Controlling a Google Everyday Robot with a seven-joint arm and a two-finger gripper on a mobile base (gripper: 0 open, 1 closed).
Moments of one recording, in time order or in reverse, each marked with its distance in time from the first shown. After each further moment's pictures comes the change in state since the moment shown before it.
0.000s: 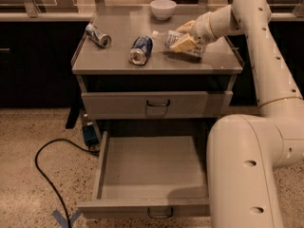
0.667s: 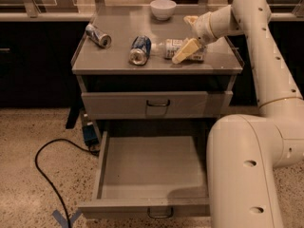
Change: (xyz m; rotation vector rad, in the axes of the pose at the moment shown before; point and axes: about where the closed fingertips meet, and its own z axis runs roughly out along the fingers) arm 0.000 0.000 0.000 0.000 0.000 0.000
